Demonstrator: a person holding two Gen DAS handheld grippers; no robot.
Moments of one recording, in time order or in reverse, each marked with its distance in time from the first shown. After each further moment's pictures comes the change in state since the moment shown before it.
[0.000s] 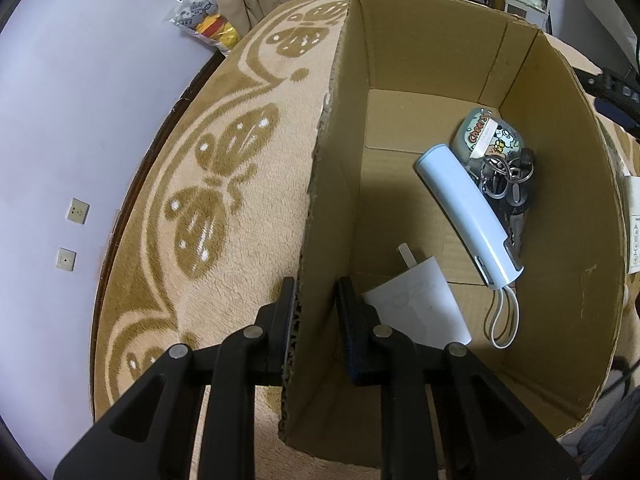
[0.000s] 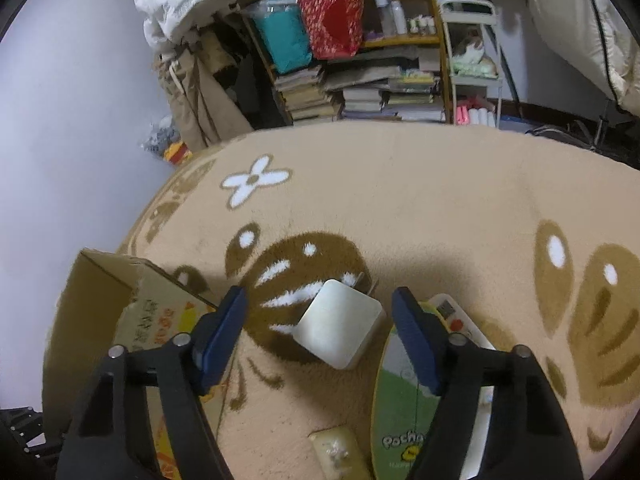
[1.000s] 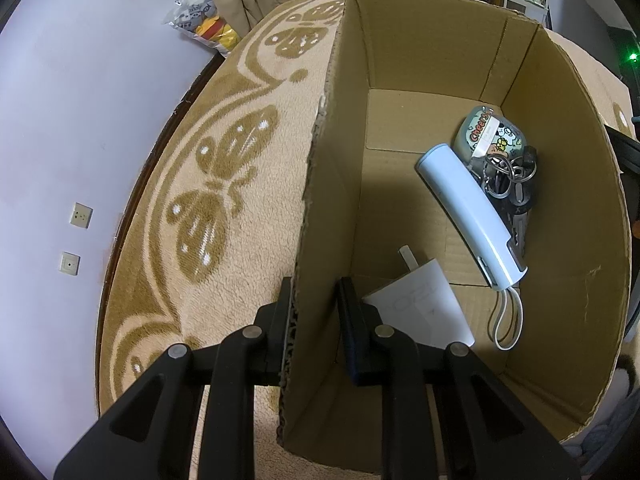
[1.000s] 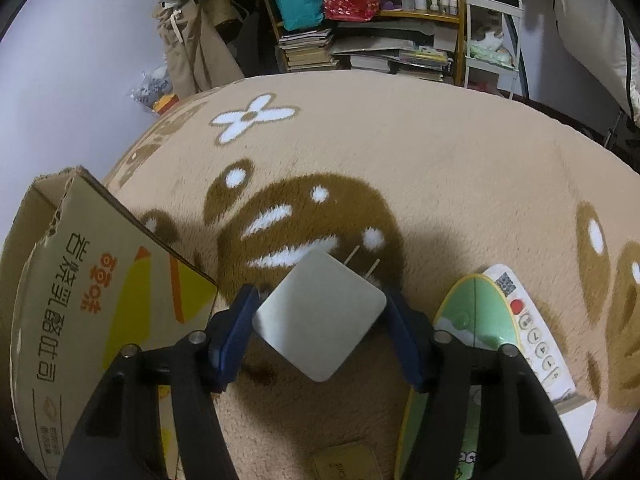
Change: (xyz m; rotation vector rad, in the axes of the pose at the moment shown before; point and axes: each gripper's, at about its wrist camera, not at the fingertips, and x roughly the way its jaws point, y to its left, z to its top) left arm 0.001 -0.006 0.001 0.016 0.002 0.018; right arm 0.036 0.017 -0.026 -0.111 0.090 -0.075
